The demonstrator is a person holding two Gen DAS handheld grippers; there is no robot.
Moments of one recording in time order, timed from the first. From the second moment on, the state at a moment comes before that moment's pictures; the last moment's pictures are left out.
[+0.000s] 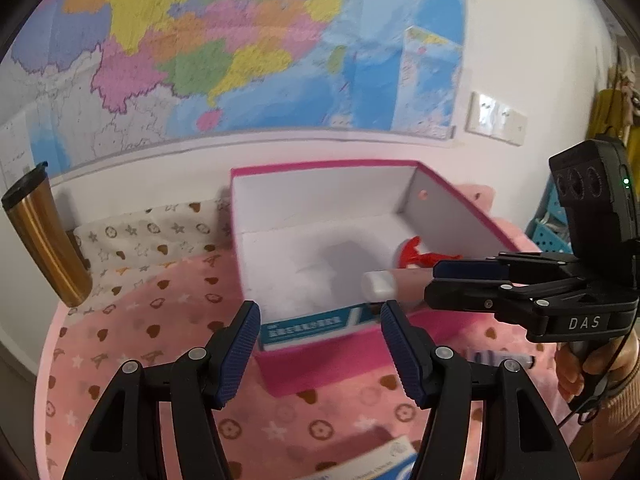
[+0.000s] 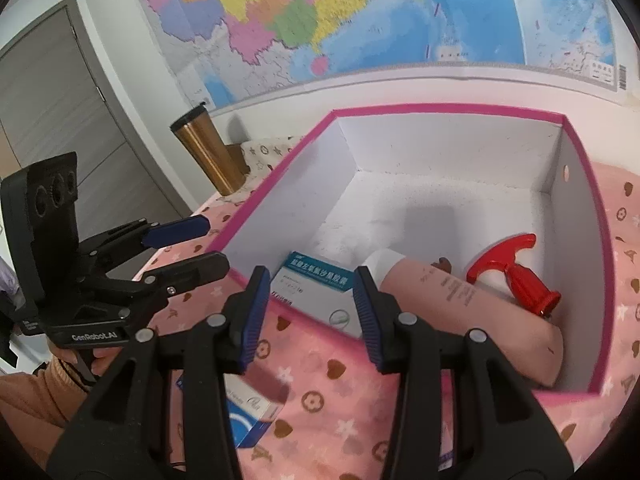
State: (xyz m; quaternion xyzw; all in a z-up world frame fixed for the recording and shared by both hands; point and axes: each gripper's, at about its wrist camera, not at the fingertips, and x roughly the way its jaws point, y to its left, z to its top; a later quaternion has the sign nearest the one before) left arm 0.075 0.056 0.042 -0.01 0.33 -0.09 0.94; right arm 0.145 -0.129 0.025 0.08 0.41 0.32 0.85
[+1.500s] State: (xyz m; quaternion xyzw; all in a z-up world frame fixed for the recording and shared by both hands) left arm 0.065 -0.076 -0.038 -0.02 0.44 -0.25 0.87; right arm 0.019 -0.271 -0.052 0.17 0.47 0.15 0.85
